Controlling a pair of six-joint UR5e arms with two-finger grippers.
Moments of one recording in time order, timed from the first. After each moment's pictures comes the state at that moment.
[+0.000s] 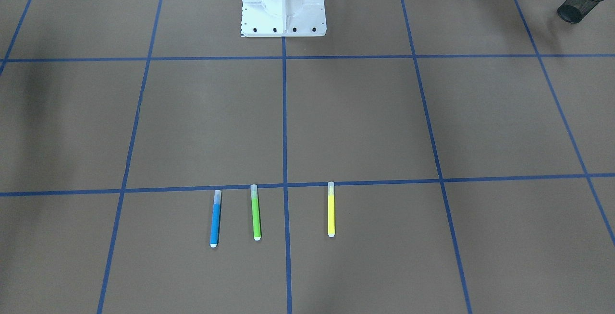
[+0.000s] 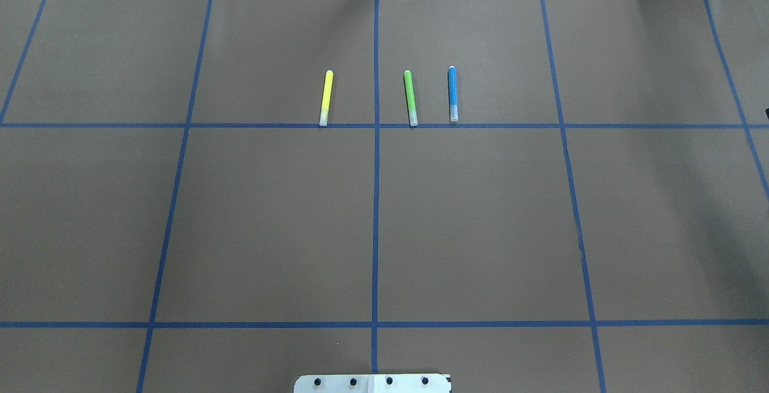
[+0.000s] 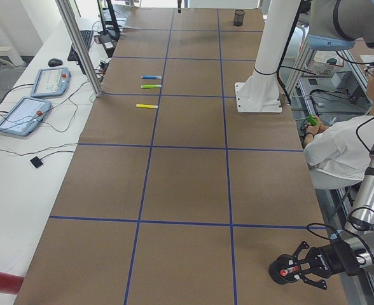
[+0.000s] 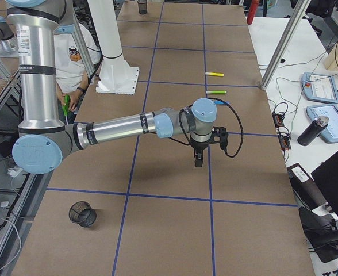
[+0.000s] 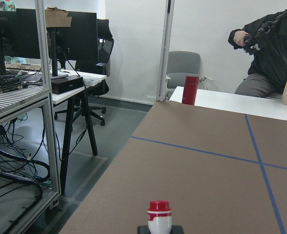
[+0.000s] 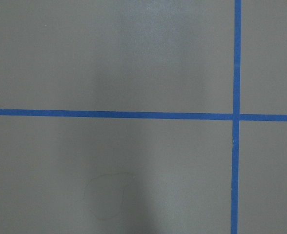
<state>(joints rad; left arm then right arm) -1.86 -0.85 -1.04 -3.94 -1.92 -0.77 1.40 -1.56 1.78 -1.55 2.35 0.27</state>
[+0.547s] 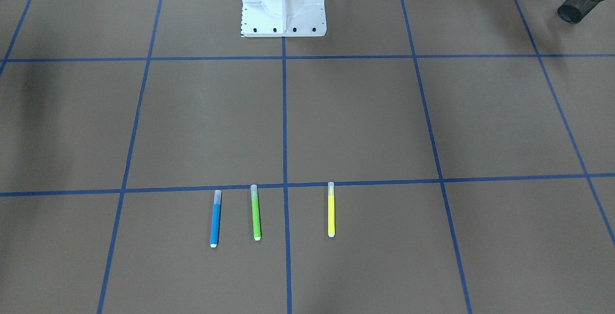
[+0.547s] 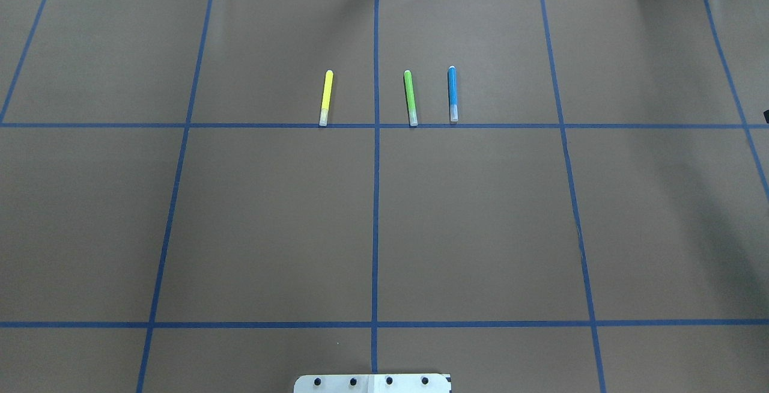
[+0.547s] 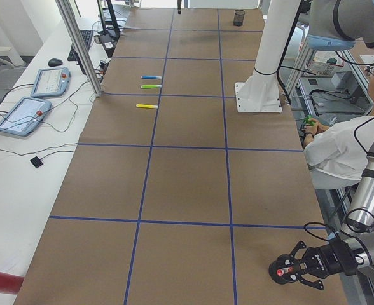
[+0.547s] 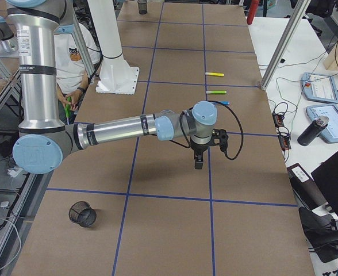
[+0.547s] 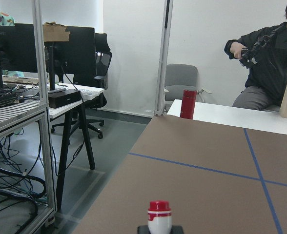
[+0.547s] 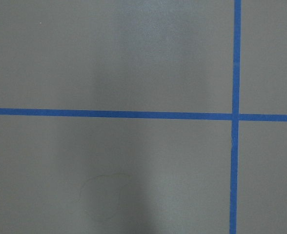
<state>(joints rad) -1.86 -0.86 -1.04 -3.98 -1.90 -0.77 1.39 -1.56 1.76 -1.54 2.35 0.27</state>
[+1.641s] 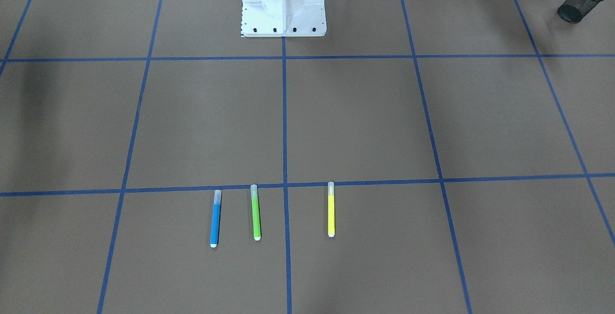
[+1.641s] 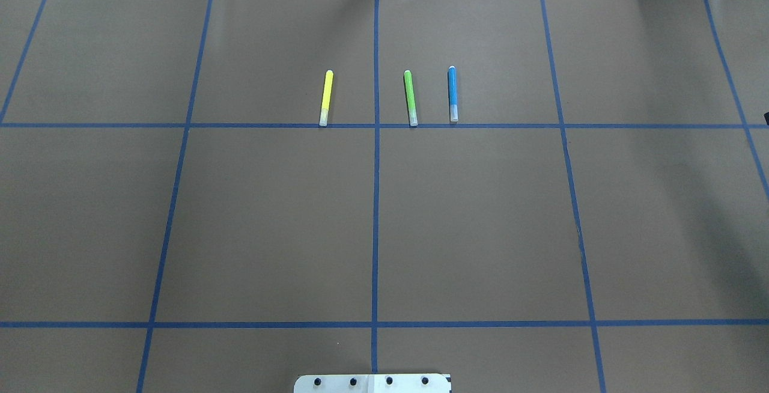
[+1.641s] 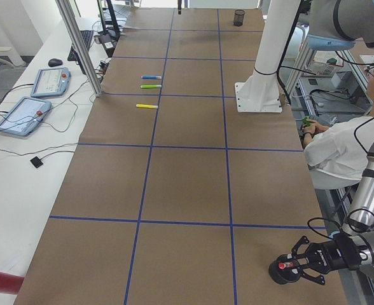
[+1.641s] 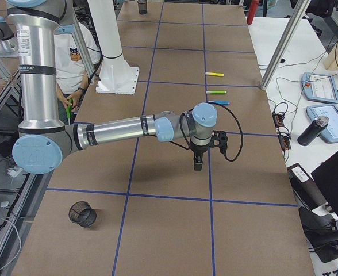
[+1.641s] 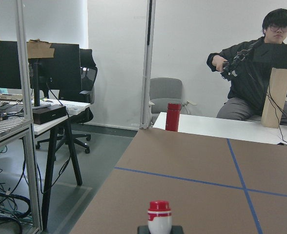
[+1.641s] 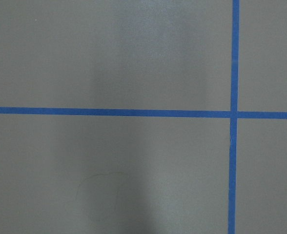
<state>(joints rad) -1.86 -0.86 -1.03 -4.04 -1.91 -0.77 1.39 -1.57 1.75 -1.54 2.35 0.27</state>
